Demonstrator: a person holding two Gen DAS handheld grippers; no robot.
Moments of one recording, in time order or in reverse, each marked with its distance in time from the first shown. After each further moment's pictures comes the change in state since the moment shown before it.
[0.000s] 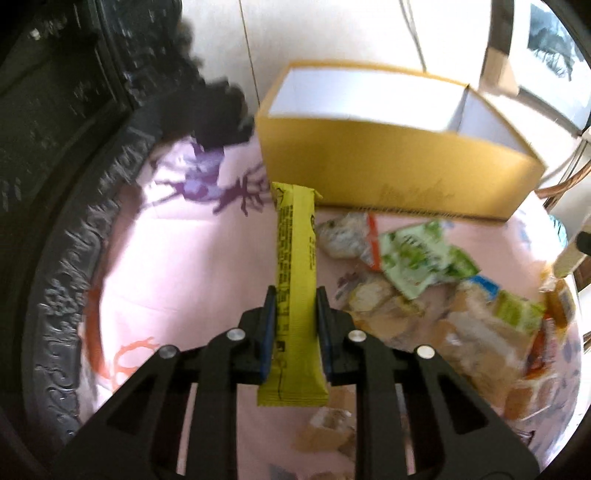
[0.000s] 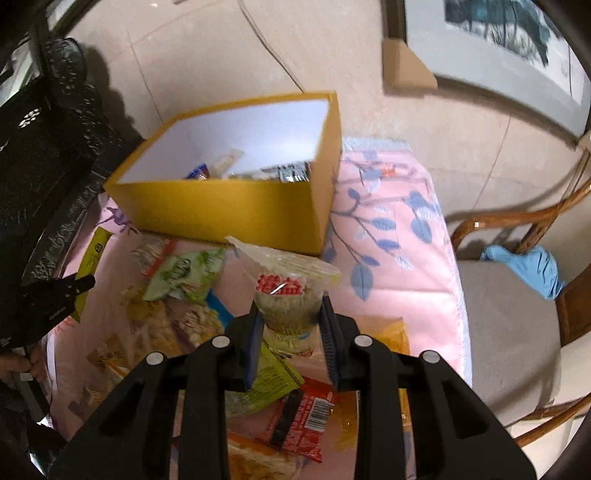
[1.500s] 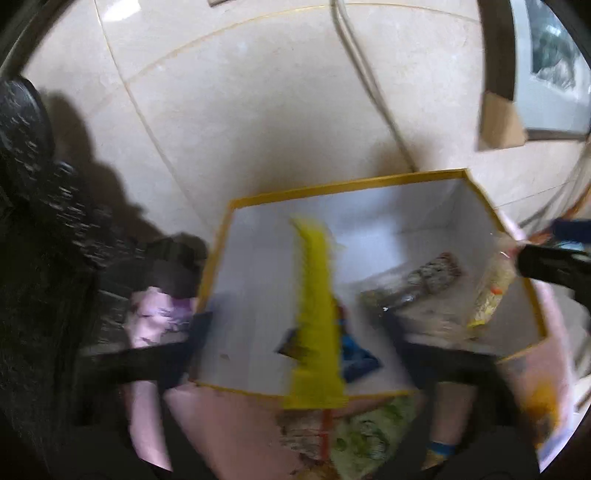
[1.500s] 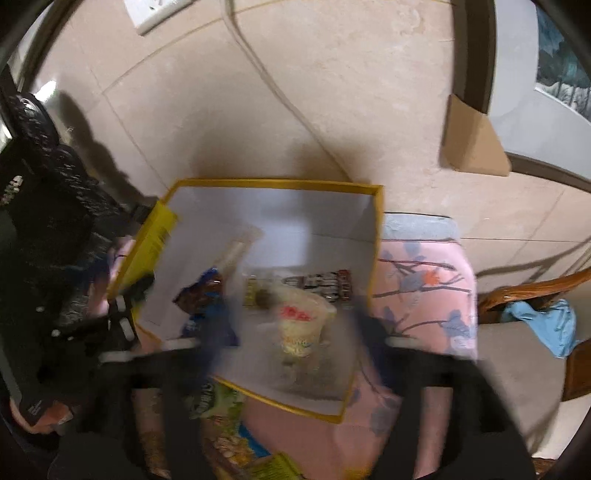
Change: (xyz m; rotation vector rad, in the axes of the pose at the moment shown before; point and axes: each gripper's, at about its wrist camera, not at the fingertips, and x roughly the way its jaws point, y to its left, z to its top) left arm 0.026 -0.092 0.176 0.164 -0.166 0.128; right arm 0.068 -0.008 0.172 0.024 0.051 0.077
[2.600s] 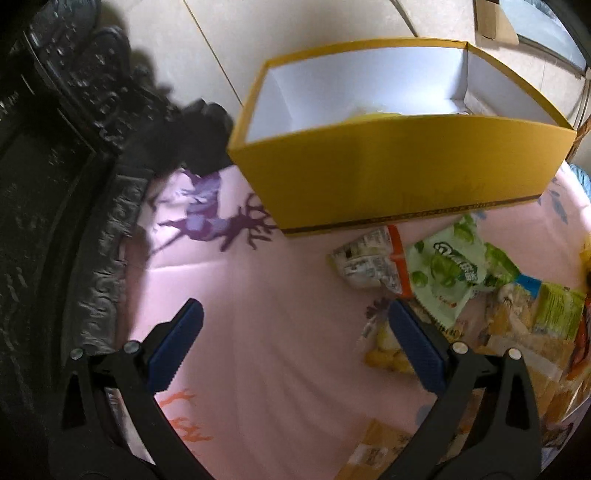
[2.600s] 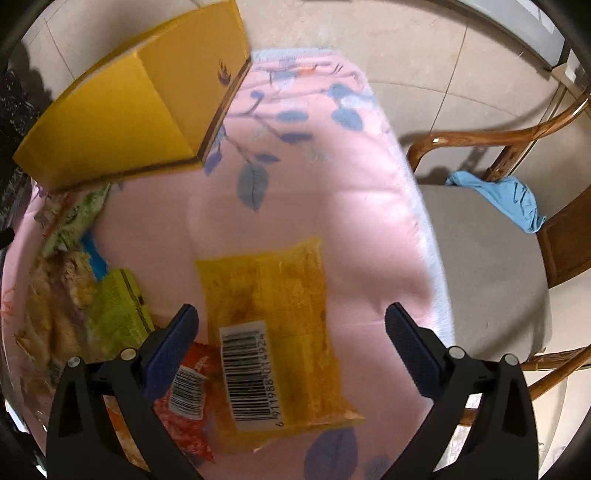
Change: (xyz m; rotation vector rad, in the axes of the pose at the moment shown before) left arm 0.003 0.054 -0.155 0.033 0.222 -0.046; right arm 0.025 -0.081 -0.235 0.138 0.184 -0.240
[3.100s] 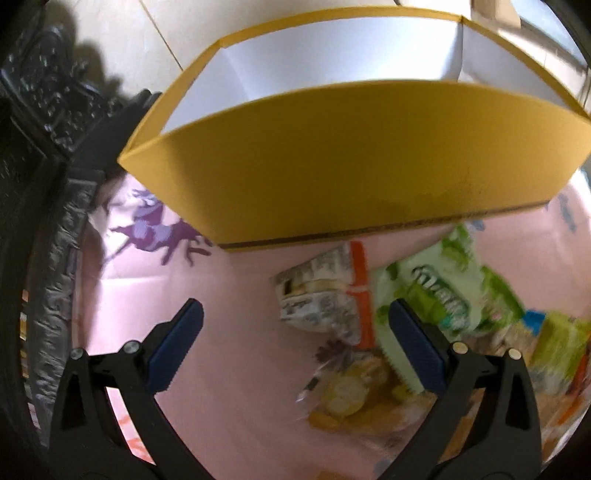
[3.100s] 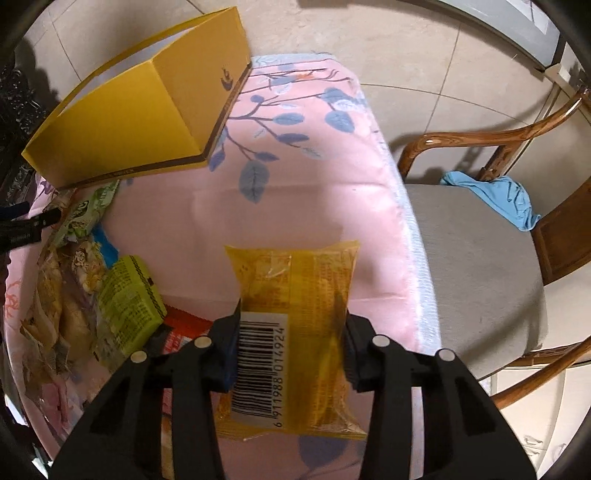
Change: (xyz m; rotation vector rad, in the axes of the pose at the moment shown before) left arm 0.046 -0.038 0.023 0.010 0.057 -0.054; right arm -0.029 -0.007 -0.008 -0.008 -0.022 -0.006
